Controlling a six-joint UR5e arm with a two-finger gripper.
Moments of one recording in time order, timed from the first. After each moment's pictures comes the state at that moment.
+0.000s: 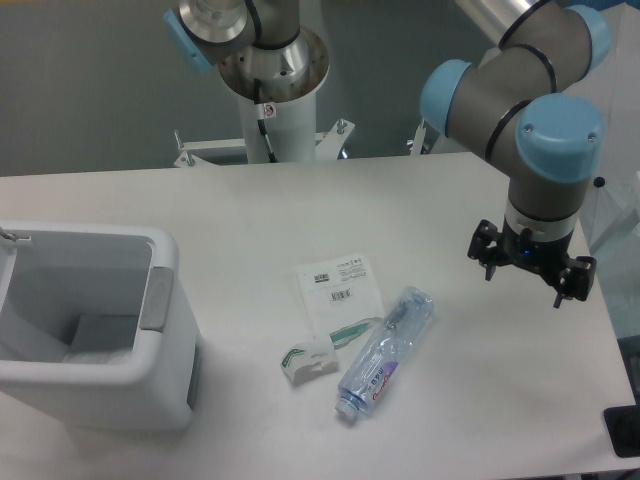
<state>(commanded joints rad) 2.67 -1.99 -1.39 -1.17 1.64 1.22</state>
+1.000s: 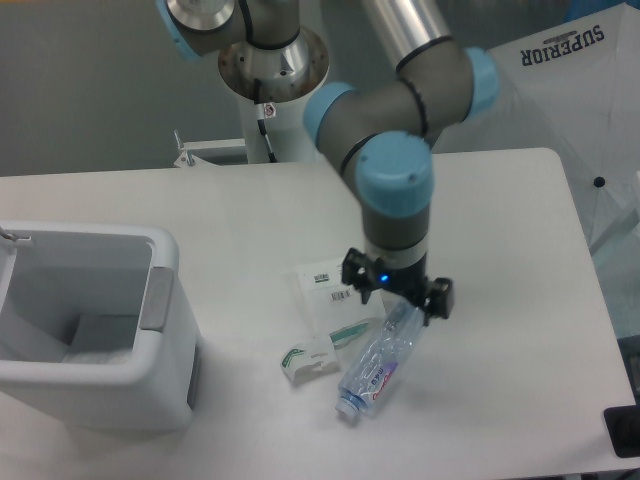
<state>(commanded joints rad) 2.42 -2.02 -1.51 -1.05 1.63 0.91</state>
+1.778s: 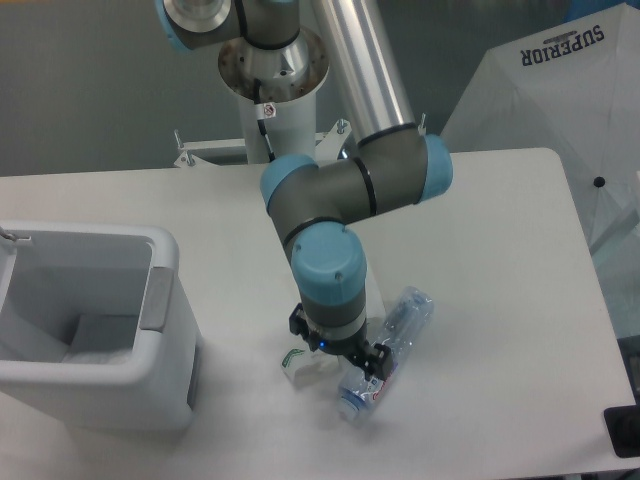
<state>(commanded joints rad) 2.33 -2.19 -1.37 -1.06 1.64 0.88</state>
